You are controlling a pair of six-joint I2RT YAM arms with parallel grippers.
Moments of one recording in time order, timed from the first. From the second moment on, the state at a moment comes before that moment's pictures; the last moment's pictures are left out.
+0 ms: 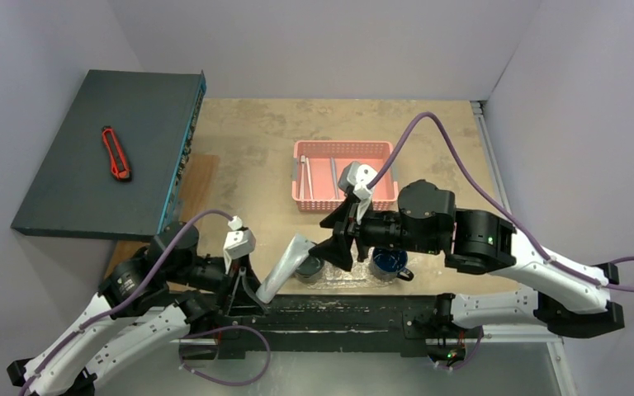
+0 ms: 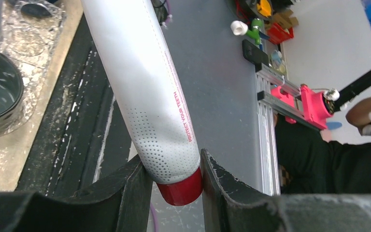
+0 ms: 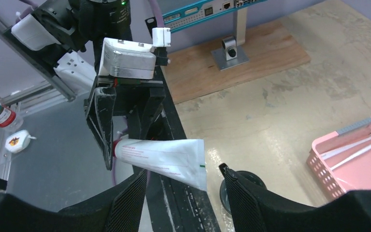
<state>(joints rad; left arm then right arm) -0.83 0.46 0.81 -0.79 0.80 -0.35 1.28 1.04 1.43 -0.65 0.02 0.19</state>
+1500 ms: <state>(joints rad) -0.83 0.35 0.83 -0.86 0.93 -0.26 1.24 1.26 1.43 -0.51 -0.57 0.21</state>
